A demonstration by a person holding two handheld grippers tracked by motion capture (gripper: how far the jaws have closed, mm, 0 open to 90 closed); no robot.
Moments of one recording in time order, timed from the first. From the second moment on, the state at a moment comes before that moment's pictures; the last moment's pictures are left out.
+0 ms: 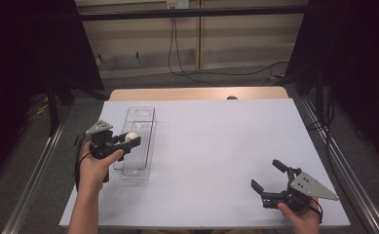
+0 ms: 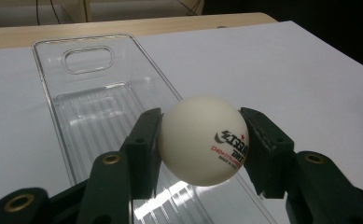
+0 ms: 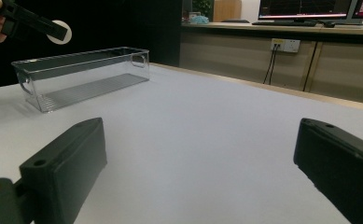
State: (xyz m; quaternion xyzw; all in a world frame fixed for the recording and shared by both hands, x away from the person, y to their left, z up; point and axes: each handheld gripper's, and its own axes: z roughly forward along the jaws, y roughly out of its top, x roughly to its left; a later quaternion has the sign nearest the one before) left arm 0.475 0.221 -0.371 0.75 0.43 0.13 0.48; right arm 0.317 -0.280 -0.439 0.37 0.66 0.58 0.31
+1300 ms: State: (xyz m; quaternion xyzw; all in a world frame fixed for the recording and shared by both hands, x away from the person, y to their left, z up) left arm 0.482 0.221 -0.384 0.77 0.43 0.15 0.45; right arm 0.317 -0.280 -0.439 0.37 0.66 0.58 0.31
